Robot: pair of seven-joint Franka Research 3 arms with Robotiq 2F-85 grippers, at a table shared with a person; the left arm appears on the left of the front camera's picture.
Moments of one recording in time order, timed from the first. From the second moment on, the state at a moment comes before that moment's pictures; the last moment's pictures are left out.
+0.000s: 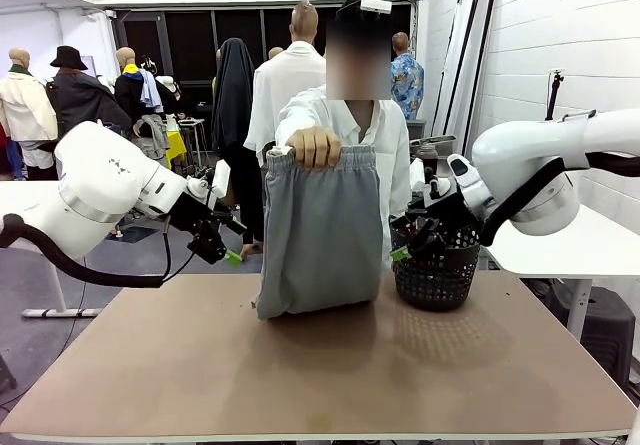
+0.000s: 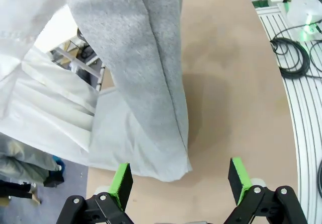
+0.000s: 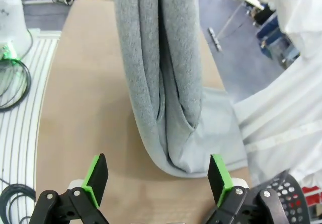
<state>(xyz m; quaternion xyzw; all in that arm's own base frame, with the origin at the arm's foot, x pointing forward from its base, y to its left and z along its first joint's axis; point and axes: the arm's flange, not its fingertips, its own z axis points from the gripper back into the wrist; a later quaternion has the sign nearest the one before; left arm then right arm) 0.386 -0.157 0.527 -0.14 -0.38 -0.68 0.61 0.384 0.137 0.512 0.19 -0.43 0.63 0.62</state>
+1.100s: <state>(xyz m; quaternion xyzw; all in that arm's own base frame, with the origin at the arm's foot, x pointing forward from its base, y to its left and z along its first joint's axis) 0.388 -0.170 0.523 -0.21 -0.43 -0.65 0.59 0.386 0.143 0.517 0.25 -0.46 0.61 0.60</state>
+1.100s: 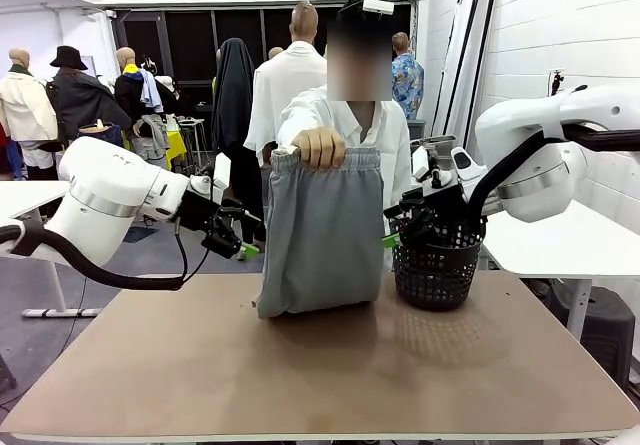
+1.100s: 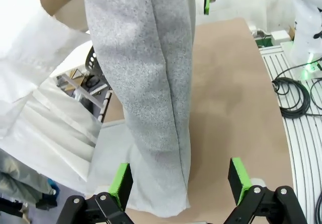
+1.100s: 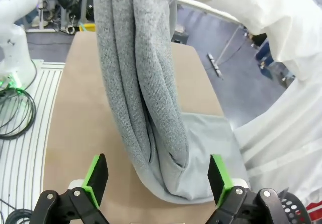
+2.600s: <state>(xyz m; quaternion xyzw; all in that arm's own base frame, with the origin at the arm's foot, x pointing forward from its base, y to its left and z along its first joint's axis) 0.397 -0.207 0.531 -0.28 -0.54 -0.58 0.54 0.390 0.168 0.529 0.34 -0.50 0.60 0.53</state>
